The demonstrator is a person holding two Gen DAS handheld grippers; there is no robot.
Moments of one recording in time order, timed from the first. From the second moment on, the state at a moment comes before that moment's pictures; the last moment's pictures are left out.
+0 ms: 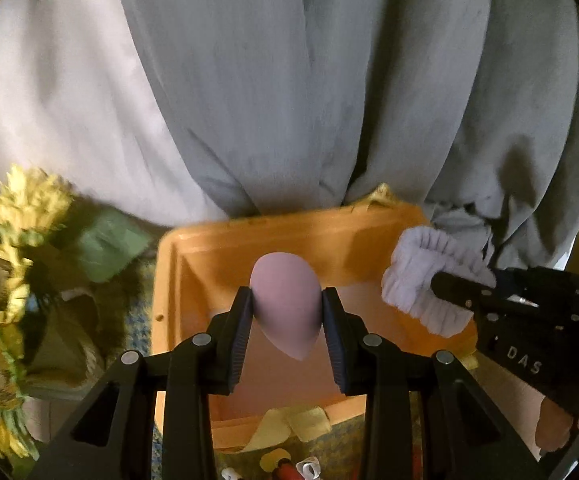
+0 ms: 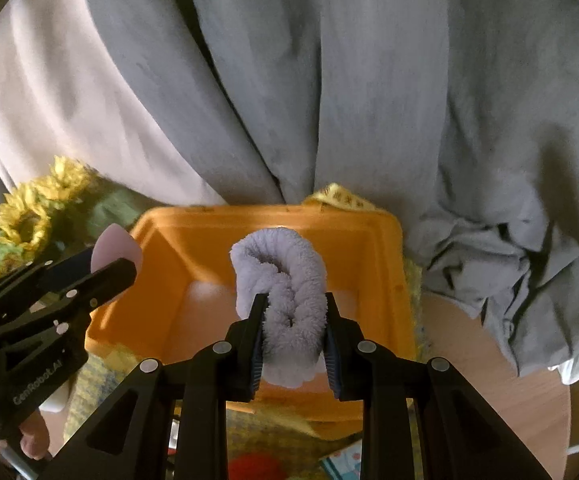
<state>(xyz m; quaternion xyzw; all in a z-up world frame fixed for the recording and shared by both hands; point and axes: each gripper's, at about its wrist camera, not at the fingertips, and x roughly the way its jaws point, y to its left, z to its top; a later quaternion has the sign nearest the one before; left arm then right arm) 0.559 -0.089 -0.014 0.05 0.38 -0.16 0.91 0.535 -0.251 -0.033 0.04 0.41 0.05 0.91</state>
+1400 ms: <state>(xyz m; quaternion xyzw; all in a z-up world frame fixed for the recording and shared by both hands) 0.413 -0.077 0.029 0.04 0.29 -0.12 0.95 0.401 -0.271 0.016 0.04 0.31 0.00 0.95</state>
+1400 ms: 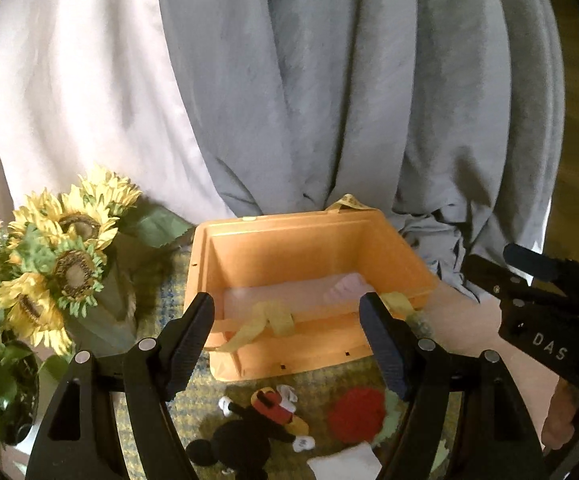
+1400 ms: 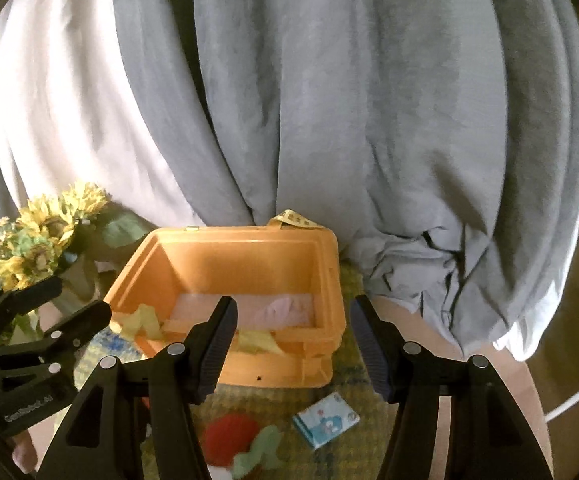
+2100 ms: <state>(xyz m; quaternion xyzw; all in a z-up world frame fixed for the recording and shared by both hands) 0.353 -0.080 -0.011 0.06 0.33 -0.16 0.93 0.333 -0.275 -0.030 0.04 0.36 -0.01 0.93</state>
